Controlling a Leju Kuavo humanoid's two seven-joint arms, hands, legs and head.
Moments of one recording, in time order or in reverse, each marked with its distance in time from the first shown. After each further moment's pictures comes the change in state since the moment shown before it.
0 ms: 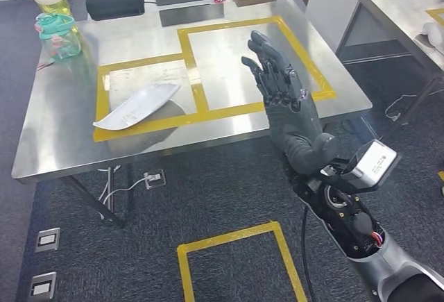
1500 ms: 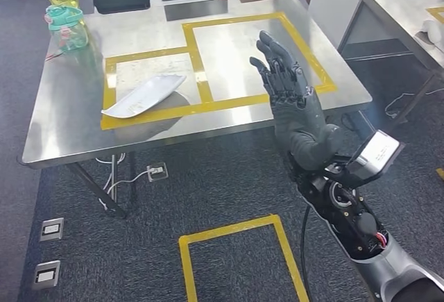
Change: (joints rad) left arm 0.002 -0.004 0.000 0.000 -0.002 0.020 0.001; right arm 0.016 -0.015 -0.027 0.021 -0.045 0.005 0.025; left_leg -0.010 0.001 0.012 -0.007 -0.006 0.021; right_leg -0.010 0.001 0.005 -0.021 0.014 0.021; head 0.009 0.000
